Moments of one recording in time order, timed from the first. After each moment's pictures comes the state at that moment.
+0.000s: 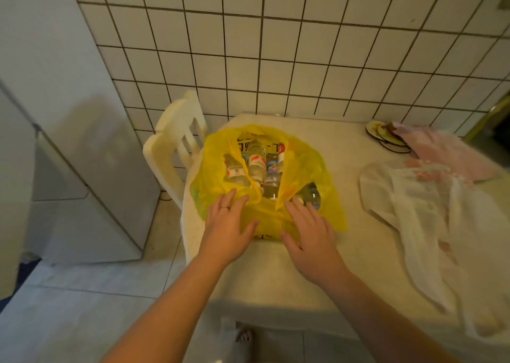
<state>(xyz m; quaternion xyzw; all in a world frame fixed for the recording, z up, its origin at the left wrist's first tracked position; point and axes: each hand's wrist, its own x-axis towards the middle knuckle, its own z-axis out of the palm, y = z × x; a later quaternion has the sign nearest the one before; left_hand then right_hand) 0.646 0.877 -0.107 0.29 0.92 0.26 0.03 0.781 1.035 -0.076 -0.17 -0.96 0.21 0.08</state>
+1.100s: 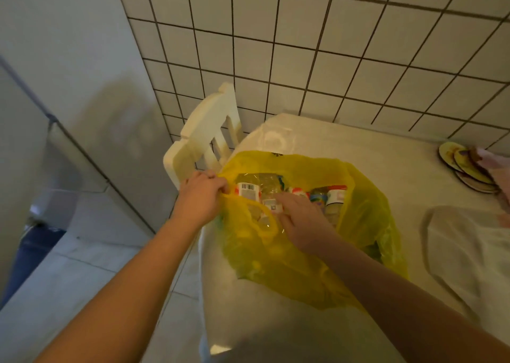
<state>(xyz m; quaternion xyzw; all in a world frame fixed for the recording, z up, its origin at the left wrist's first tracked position) 0.420 0.854 -0.100 0.23 0.96 0.16 0.04 0.541 1.079 -0.097 -0.04 -0.98 0.20 -0.07</state>
